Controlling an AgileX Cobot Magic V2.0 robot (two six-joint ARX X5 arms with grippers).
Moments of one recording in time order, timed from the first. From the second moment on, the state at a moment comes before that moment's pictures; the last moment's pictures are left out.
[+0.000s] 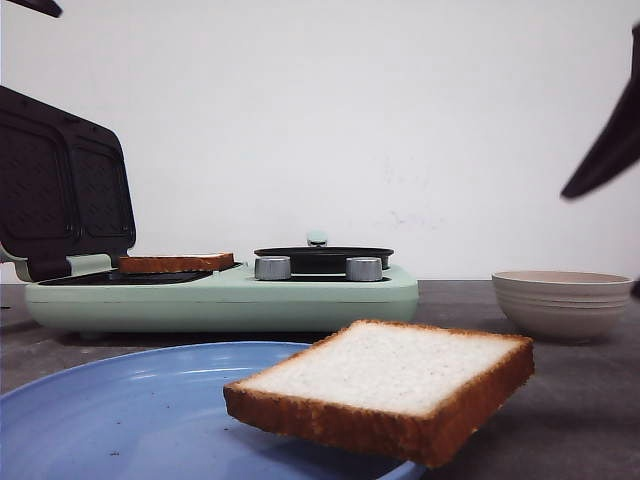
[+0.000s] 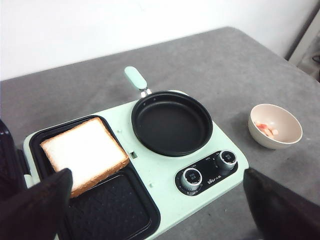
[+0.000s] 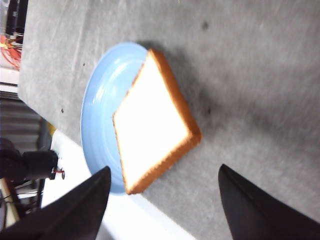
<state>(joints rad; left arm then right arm) -0.08 1.07 1.21 -0.60 0.52 0.14 0.19 0.84 0.45 -0.56 -0.82 0.40</state>
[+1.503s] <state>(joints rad) -0.08 0.97 1.17 -0.60 0.52 0.14 0.41 1.20 0.31 0.07 -0.76 0.72</state>
